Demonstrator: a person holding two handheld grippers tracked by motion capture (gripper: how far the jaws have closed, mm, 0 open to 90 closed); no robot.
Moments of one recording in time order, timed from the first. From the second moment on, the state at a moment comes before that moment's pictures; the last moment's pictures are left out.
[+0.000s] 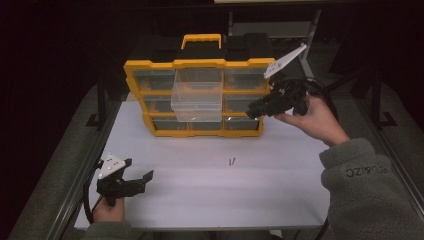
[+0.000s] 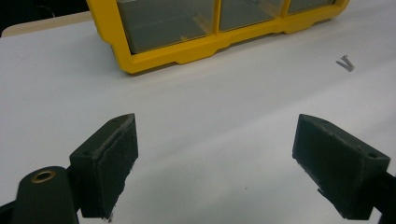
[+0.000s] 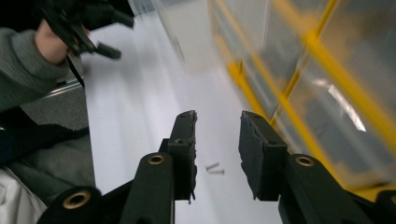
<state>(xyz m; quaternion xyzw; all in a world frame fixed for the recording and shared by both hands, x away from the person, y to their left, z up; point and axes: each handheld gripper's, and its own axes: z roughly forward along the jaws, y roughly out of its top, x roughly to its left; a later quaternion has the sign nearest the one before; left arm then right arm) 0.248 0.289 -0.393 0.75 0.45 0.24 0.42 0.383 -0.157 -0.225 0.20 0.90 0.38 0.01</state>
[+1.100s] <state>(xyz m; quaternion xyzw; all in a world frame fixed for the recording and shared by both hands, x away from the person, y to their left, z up) 0.248 0.289 -0.394 0.75 0.45 0.24 0.42 0.397 -0.103 -0.412 0.24 0.92 0.32 -0.04</state>
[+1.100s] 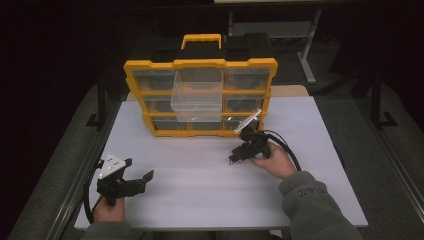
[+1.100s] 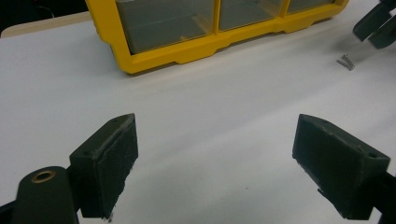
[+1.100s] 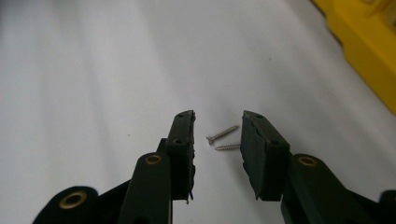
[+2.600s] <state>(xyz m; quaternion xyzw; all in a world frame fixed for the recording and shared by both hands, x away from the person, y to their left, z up) 0.249 0.289 -0.394 0.75 0.45 0.24 0.42 0.402 -0.100 -0.425 0.28 0.93 0.25 -0.01</state>
